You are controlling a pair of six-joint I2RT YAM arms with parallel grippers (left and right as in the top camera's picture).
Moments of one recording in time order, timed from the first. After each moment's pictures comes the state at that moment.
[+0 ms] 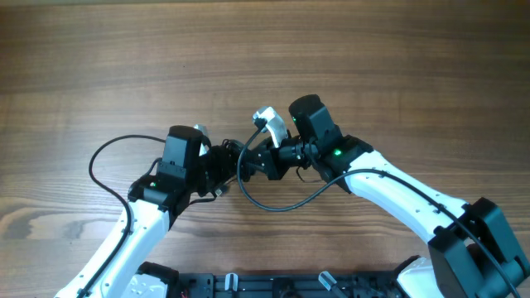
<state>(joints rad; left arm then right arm) -0.31 1.17 0.59 -0.35 0.36 -0.96 0.63 1.59 0.91 -0.07 -0.74 0.23</state>
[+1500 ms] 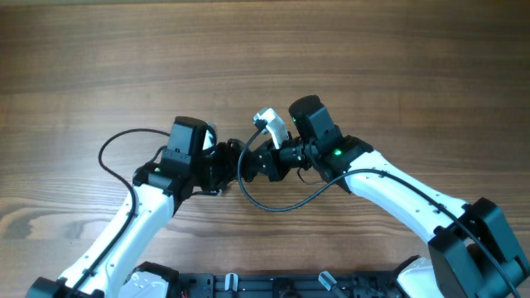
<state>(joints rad) -0.32 1.26 0.68 -0.44 0.47 -0.93 0.63 1.59 0.91 -0.10 -0.74 0.23</state>
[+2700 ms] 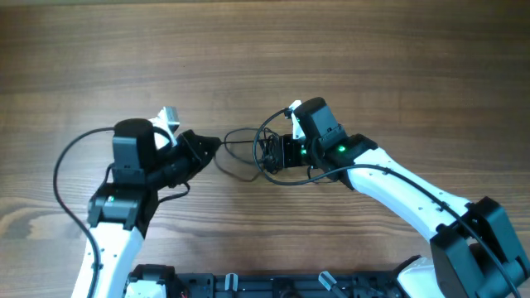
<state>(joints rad) -0.07 0.97 0.70 -0.44 0.58 -0.81 0.59 1.59 0.91 -0.29 -0.27 0.51</state>
